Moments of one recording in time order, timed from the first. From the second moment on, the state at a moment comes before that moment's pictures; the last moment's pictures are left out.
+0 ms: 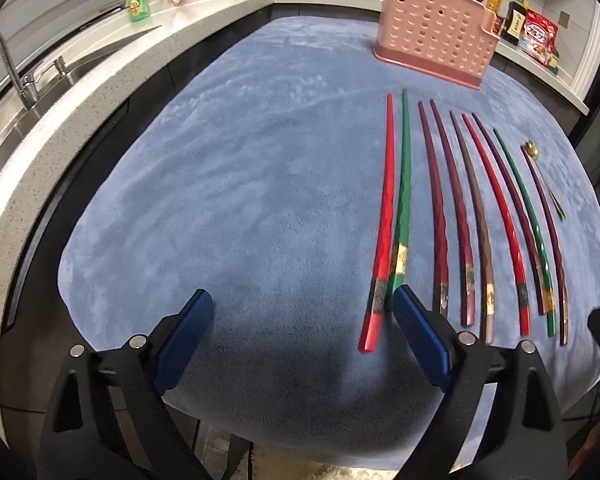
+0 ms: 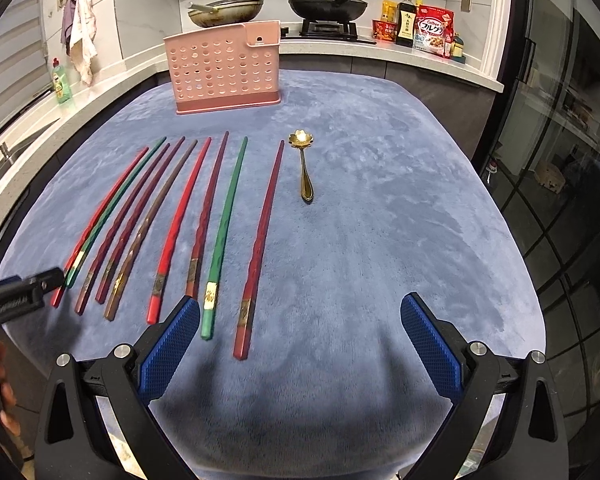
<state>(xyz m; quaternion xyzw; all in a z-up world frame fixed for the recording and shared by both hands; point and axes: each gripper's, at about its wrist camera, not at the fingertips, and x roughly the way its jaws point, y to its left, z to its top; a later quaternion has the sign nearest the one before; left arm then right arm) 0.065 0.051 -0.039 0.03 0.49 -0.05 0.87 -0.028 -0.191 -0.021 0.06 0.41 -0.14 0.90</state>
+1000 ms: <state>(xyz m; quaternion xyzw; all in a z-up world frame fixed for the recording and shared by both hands) 0.097 0.042 -0.041 0.04 0.49 -0.05 0.87 0.066 -0.250 -0.030 0.11 0.42 -0.12 0.89</state>
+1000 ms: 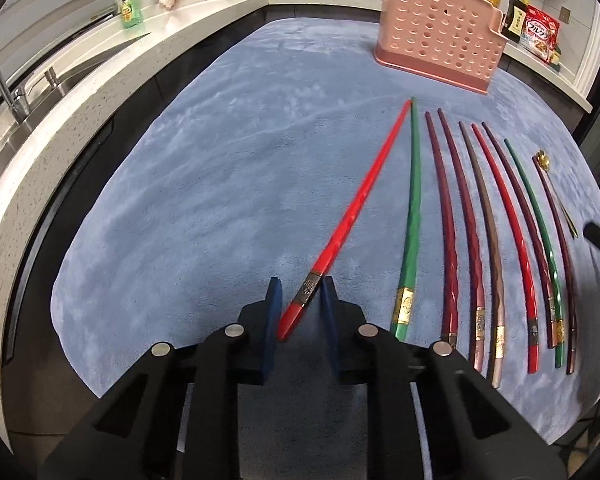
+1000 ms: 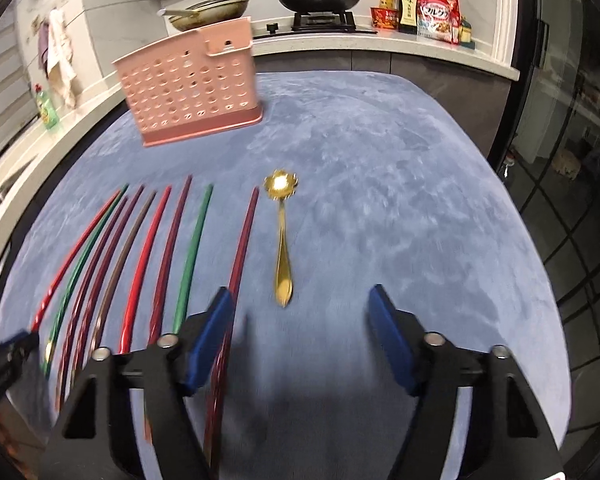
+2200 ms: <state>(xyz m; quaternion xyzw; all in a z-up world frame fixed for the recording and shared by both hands) 0.081 0.046 0.010 0.00 0.45 -0.07 0.89 0.035 -0.263 0.020 0.14 0.37 -0.09 0.91</state>
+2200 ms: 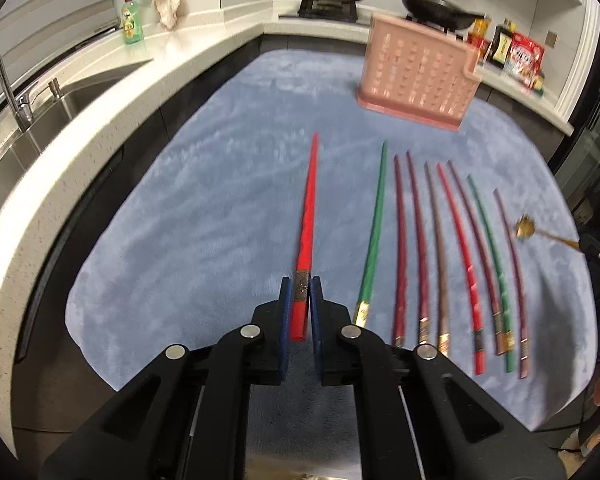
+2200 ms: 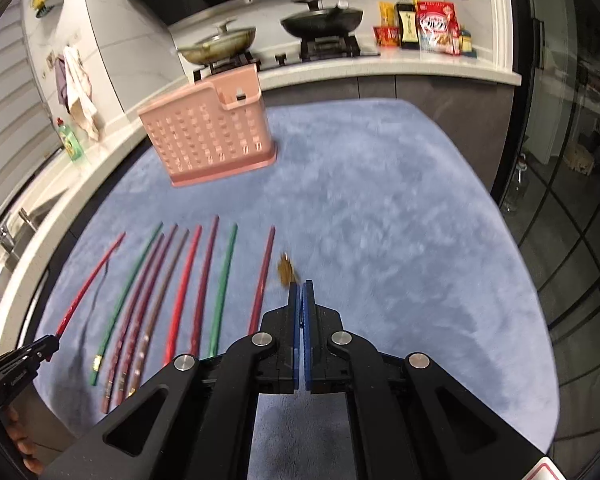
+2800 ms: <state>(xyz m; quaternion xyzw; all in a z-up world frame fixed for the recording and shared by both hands) 0.128 0.046 0.126 0.00 0.34 -0.09 0.94 0.067 -0.264 0.089 0.13 0.31 -0.06 0.94</state>
